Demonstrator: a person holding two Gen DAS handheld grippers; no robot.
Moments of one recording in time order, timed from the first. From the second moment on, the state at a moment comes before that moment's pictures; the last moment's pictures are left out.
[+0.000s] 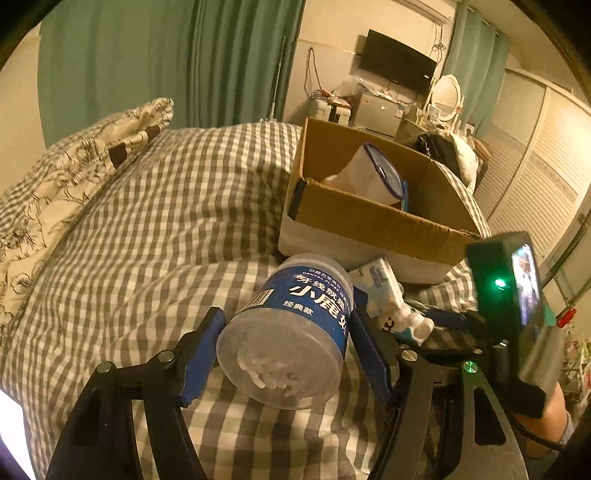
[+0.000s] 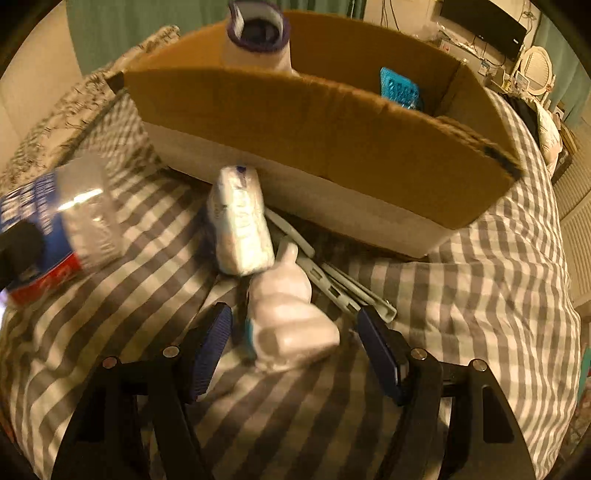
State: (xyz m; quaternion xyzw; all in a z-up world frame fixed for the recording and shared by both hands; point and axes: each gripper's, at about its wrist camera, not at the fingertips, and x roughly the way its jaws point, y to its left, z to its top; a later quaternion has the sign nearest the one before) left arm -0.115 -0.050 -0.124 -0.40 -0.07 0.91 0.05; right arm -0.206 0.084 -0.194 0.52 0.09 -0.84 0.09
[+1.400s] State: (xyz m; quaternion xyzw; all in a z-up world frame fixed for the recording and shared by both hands) left arm -0.078 -0.007 -0.009 -0.32 -0.04 0.94 0.08; right arm -0.097 0.107 -0.020 0.32 0.07 -0.94 0.10
